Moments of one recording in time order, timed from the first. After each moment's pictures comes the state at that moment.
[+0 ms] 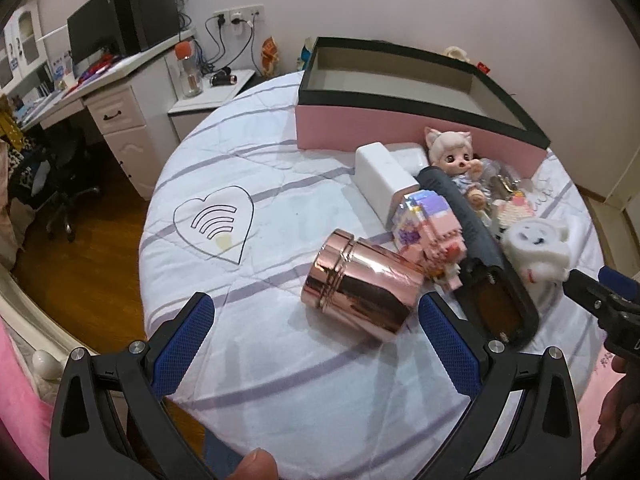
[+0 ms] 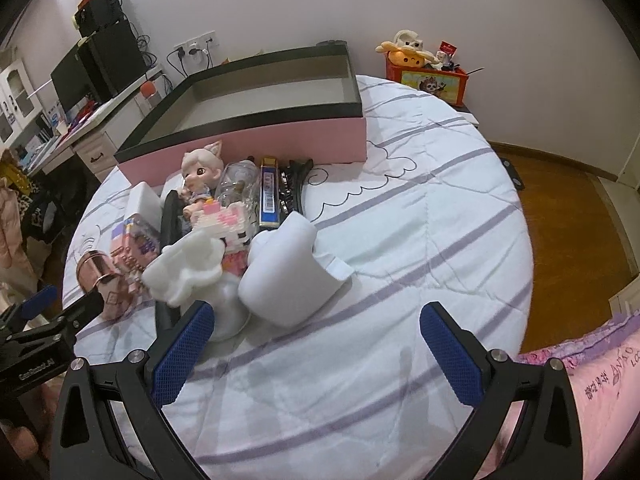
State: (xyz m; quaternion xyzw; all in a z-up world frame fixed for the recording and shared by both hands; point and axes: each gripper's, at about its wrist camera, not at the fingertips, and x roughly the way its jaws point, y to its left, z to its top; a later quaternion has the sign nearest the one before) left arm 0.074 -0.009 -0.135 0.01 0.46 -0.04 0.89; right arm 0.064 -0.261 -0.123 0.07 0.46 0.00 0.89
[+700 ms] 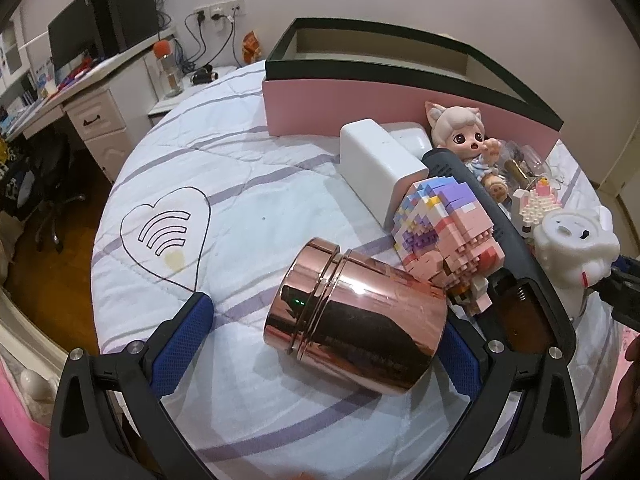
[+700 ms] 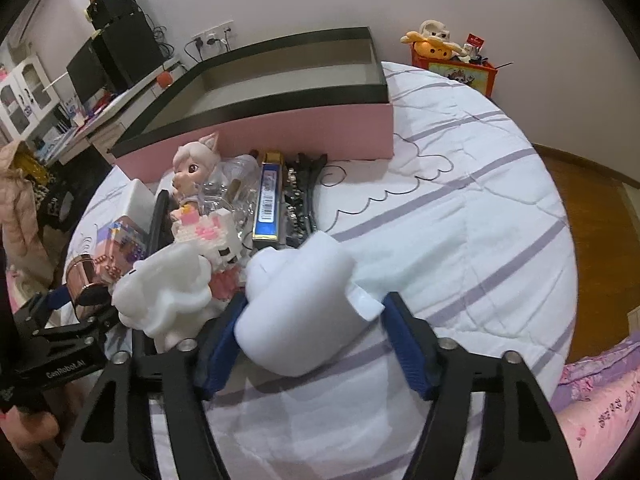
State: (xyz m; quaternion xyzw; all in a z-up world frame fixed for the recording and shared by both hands) left arm 0.103 -0.021 -0.162 0.02 0.46 -0.07 0.88; right arm 0.091 -0.269 -0.144 0.08 0.47 0.05 0.88
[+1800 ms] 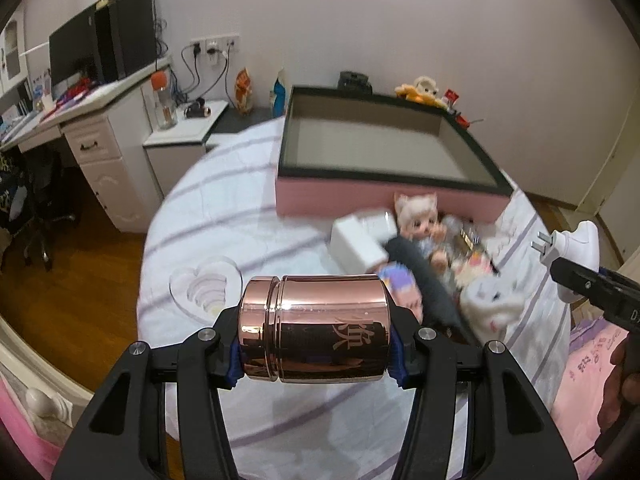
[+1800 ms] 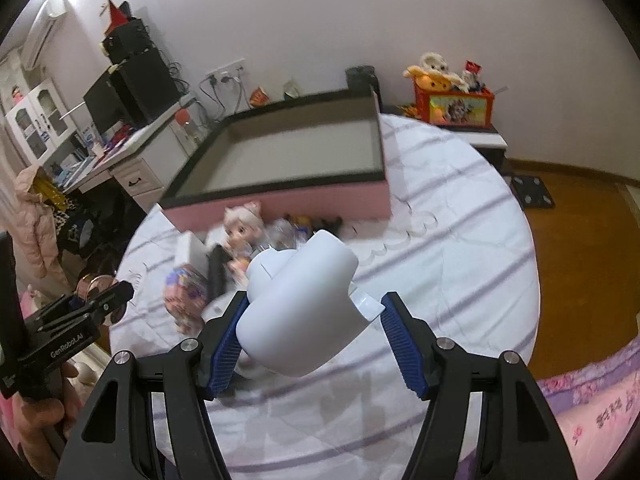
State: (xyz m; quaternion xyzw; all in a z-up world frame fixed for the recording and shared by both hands) left arm 0.094 -0.004 -0.080 -0.01 0.41 -0.10 0.91; right arm 0.076 -0.271 -0.079 0.10 0.41 0.06 0.90
